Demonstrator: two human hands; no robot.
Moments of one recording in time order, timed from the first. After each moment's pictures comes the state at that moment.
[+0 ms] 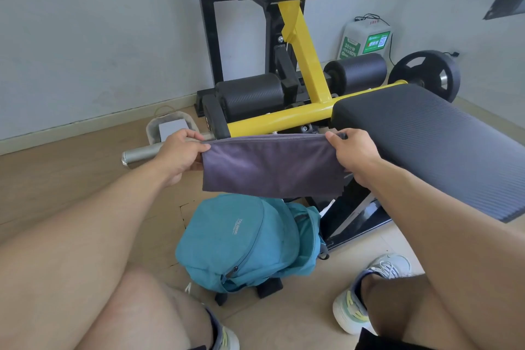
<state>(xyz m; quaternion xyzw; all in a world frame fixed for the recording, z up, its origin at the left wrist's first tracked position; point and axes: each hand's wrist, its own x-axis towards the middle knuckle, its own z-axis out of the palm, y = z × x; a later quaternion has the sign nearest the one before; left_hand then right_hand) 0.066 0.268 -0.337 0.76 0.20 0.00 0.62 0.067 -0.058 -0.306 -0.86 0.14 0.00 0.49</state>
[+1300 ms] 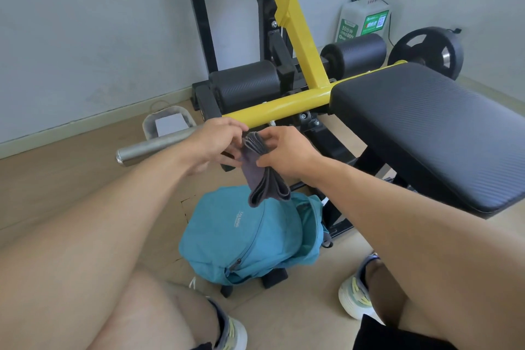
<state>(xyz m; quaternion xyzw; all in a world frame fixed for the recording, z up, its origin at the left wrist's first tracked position) 0.050 0.201 -0.294 0.80 0.09 -0.15 0.57 0.042 0.027 -0.311 -0.87 -0.09 0.13 0.47</state>
